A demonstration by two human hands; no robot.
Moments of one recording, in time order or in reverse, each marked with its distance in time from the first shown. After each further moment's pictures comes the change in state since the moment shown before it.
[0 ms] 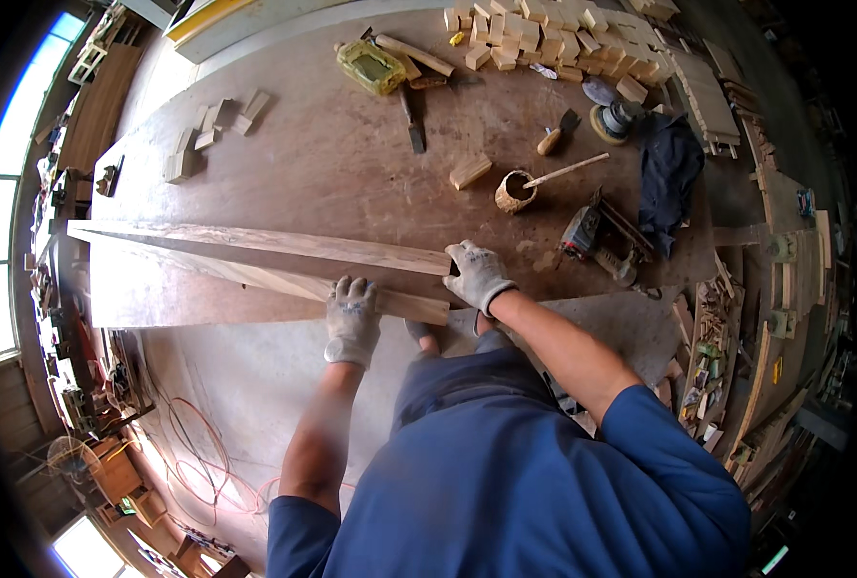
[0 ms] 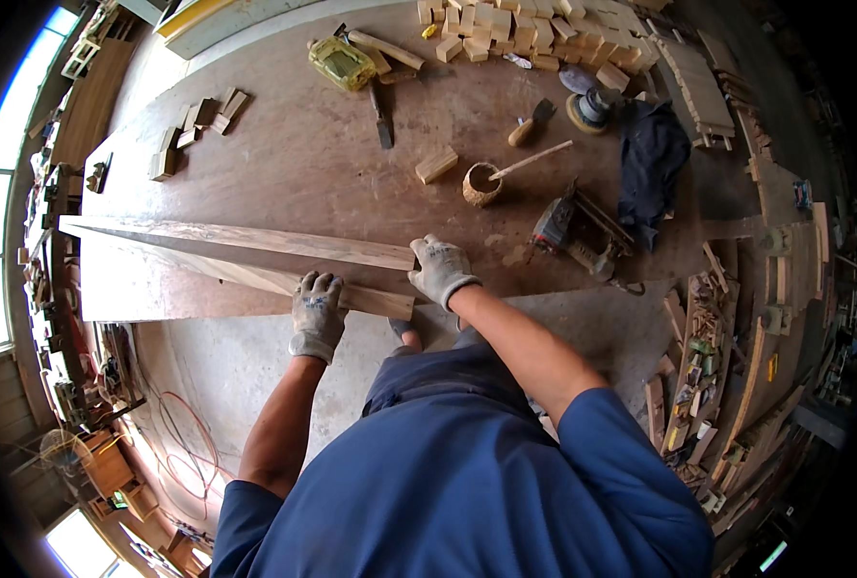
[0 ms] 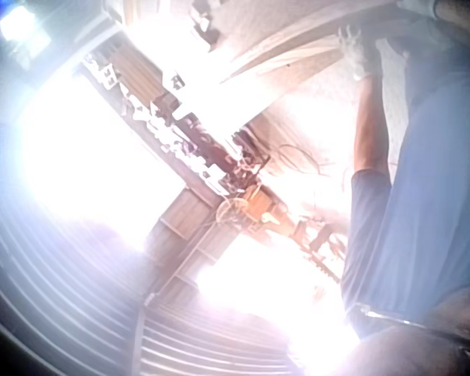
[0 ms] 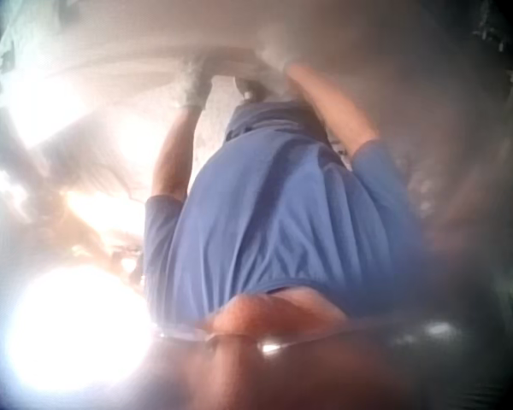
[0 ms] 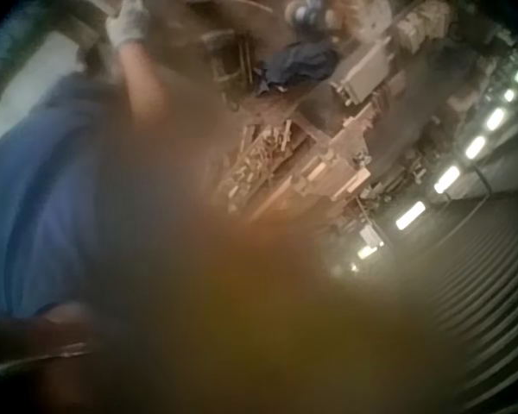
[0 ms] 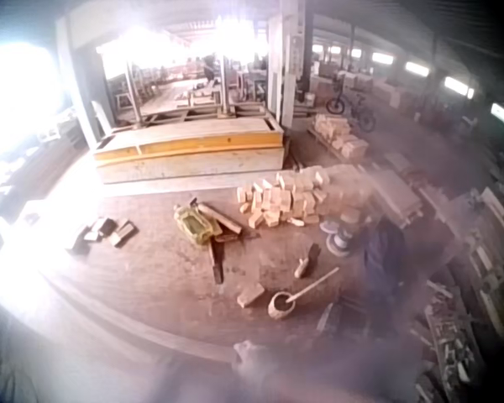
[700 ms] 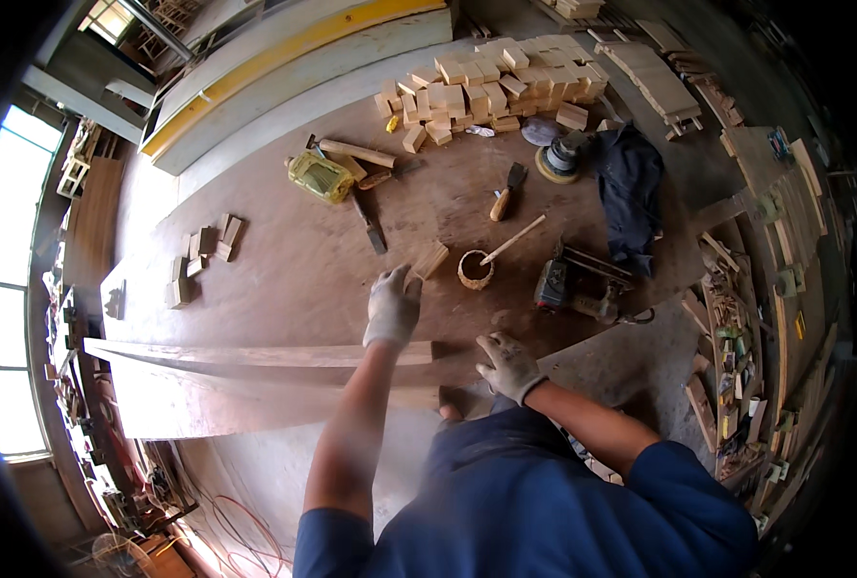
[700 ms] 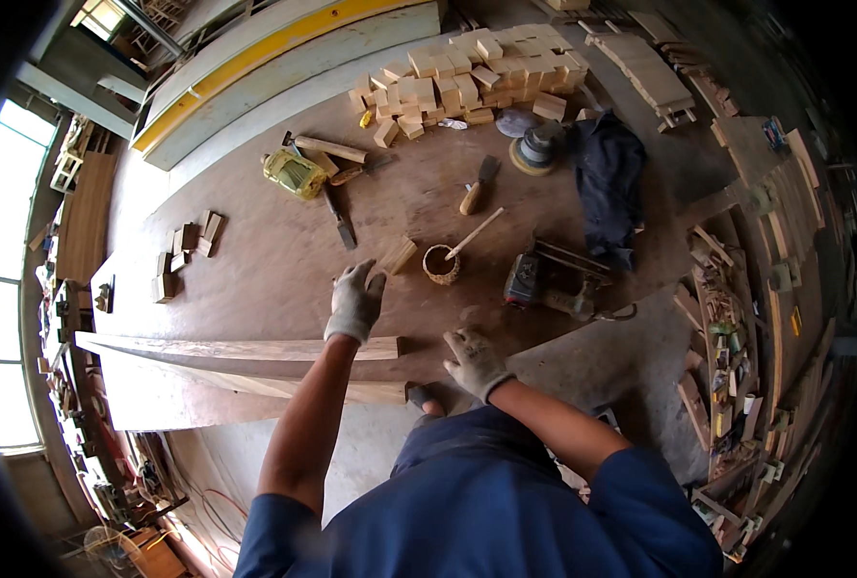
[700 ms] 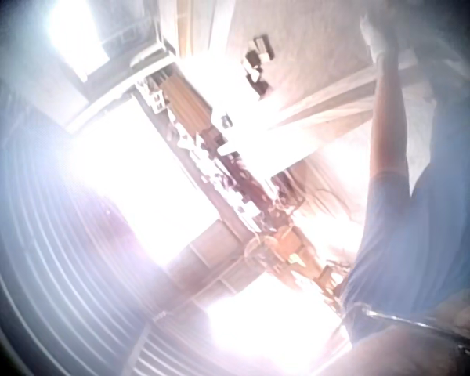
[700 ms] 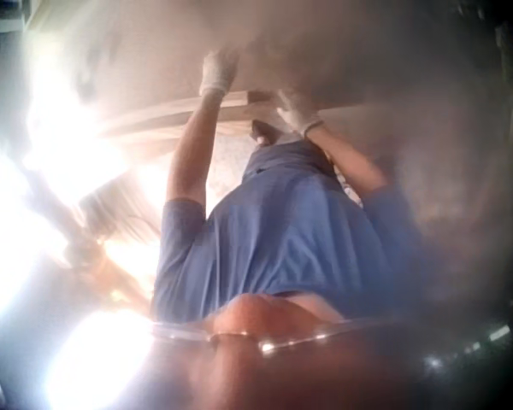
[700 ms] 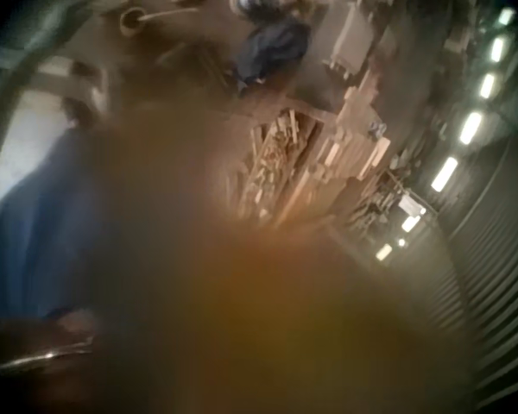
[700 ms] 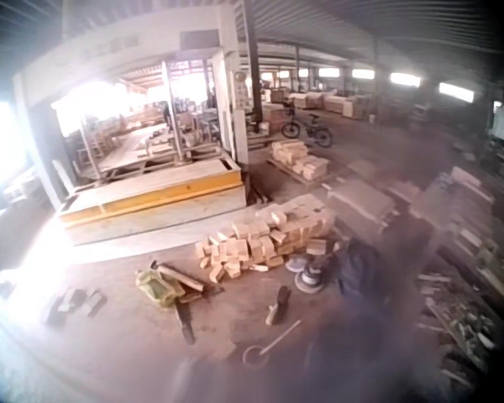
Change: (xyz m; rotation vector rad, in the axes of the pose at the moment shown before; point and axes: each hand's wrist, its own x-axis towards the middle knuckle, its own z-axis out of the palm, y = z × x) left_hand 0.218 0.093 -0.012 -0.438 0.094 0.010; right_hand -0.079 0.068 -0.015 0.111 0.208 -0.001
